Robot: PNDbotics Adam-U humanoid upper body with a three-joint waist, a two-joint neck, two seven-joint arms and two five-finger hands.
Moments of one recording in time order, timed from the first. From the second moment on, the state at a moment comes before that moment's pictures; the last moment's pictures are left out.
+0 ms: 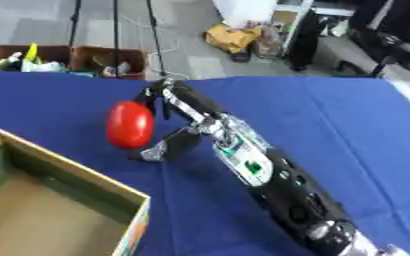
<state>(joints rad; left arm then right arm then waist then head) -0.33 0.08 0.32 -1.98 0.14 -0.35 0.18 -0.83 -0.76 0.14 -1.48 0.44 -0.21 0.09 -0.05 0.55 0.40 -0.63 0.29</state>
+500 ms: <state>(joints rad) -0.32 0.09 0.32 -1.98 0.14 -0.34 0.19 -0.82 -0.78 0.16 -1.56 0.42 -0.19 0.07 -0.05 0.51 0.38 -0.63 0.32</state>
